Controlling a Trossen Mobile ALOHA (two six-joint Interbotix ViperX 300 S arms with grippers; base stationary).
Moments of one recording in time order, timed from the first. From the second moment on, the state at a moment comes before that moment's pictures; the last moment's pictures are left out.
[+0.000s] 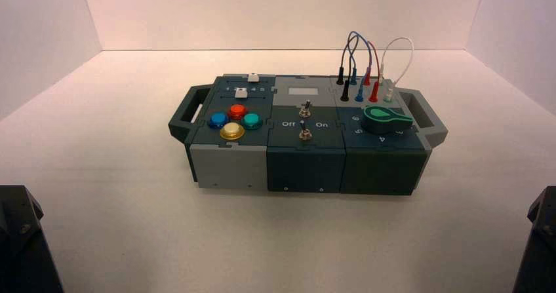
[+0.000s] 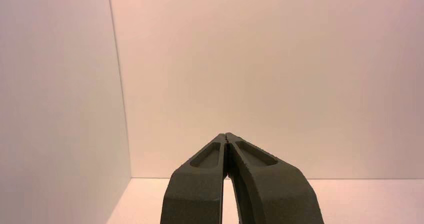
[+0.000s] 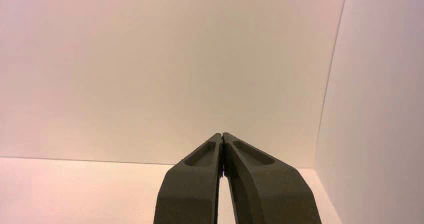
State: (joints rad) left arm 0.00 -1.01 1.21 0.00 -0.25 -0.01; right arm 0.04 -0.96 1.19 0.00 -0.24 0.01
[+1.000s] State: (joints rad) left arm -0.03 -1.00 1.17 0.00 -0.10 0.00; right arm 0.05 -0.96 1.11 0.00 -0.06 0.00
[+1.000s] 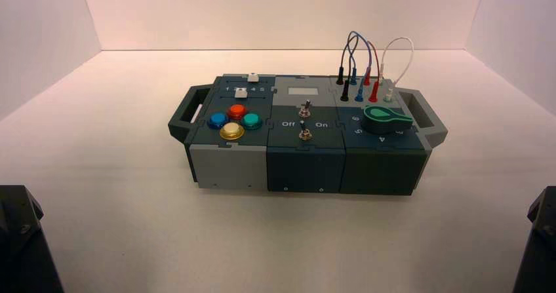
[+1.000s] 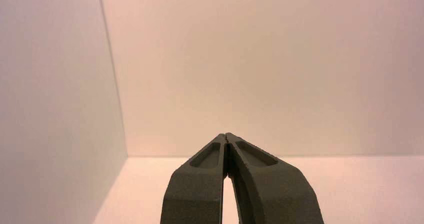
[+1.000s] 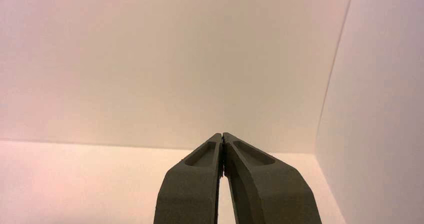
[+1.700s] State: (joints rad) left arm -0.40 -0.74 0.92 0.00 0.44 -0.01; right arm 0.14 -0.88 0.97 0.00 0.34 0.00
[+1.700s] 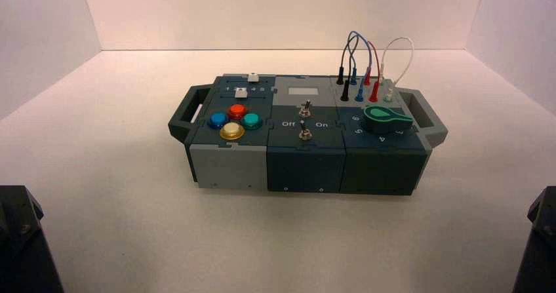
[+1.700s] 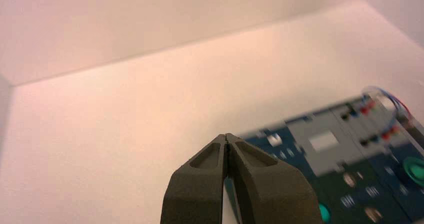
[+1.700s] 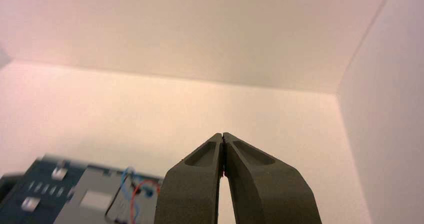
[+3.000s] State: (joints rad) left arm -0.83 -0.27 0.80 -0.06 0.79 -0.24; right arm 0.56 -0.66 0.94 0.03 0.56 -0.01
